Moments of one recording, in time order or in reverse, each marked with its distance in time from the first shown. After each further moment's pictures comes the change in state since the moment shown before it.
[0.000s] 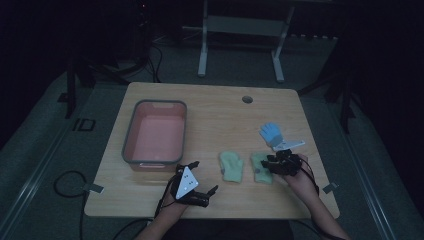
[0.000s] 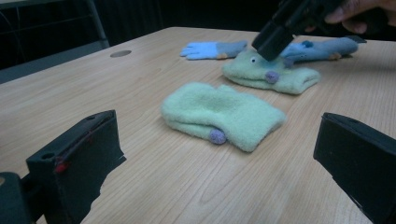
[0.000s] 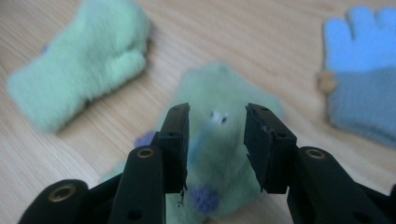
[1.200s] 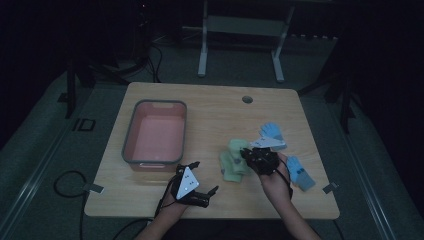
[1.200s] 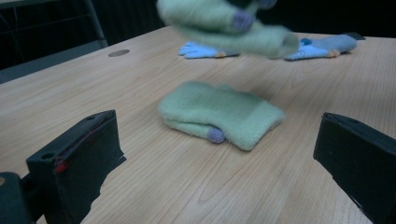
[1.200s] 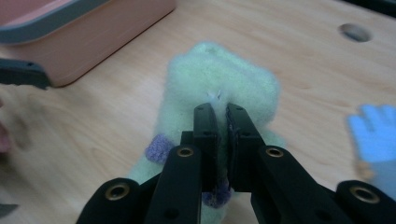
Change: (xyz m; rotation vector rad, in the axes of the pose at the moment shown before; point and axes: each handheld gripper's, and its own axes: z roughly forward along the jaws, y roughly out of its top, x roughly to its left) left arm -0.001 0.000 0.001 0.007 -0.002 0.017; right arm 0.097 0.064 -0.018 -0.169 -0.093 0.023
